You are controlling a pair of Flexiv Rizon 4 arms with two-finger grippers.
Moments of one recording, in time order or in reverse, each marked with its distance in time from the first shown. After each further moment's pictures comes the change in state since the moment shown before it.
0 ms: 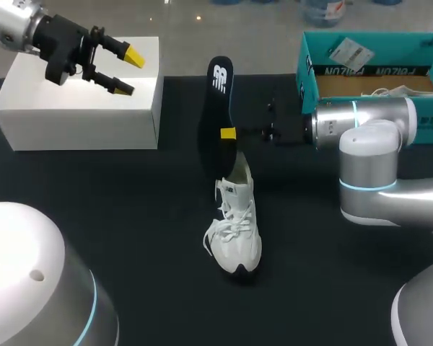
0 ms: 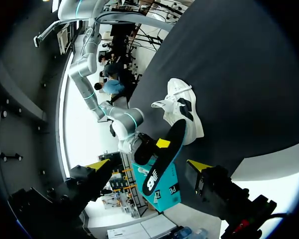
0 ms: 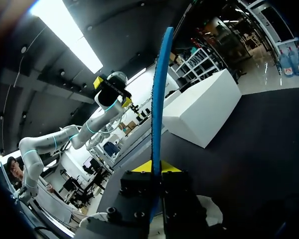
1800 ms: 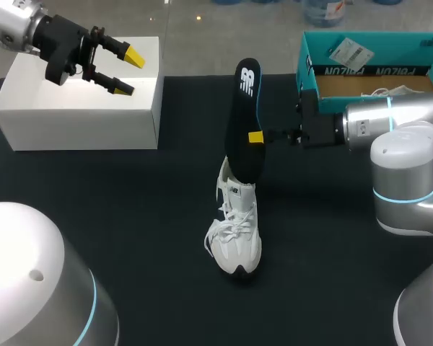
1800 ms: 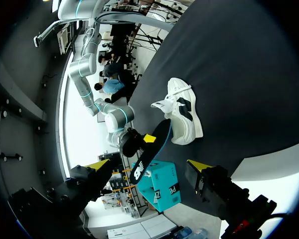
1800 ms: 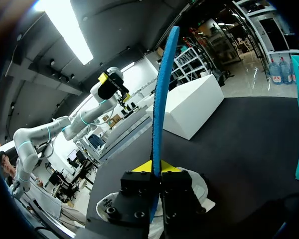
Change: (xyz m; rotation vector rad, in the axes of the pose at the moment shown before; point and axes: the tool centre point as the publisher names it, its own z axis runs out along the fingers) left arm 0.000 0.000 0.000 0.000 0.000 0.000; right arm 0.018 -0.001 -0.065 0.042 -0.154 -0.074
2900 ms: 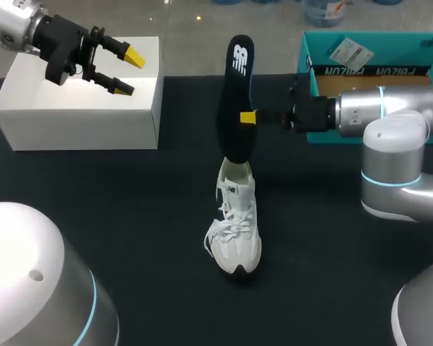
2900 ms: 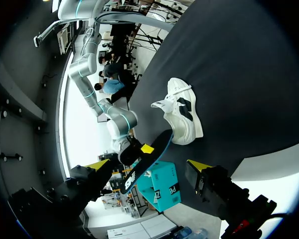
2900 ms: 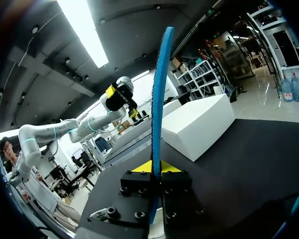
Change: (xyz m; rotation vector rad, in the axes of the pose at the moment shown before) left arm 0.000 0.000 0.000 0.000 0.000 0.000; right arm -0.005 0.039 0.018 -0.086 0.105 -0.097
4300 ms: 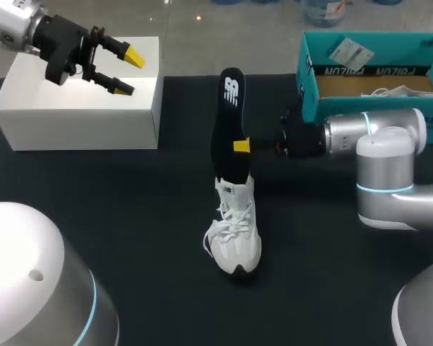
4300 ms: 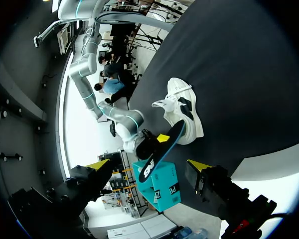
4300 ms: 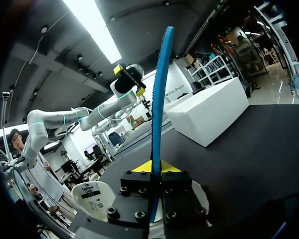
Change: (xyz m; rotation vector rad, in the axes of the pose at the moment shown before) left arm 0.000 0.000 0.000 0.000 0.000 0.000; right arm -0.007 -0.066 0.020 0.029 0.127 -0.001
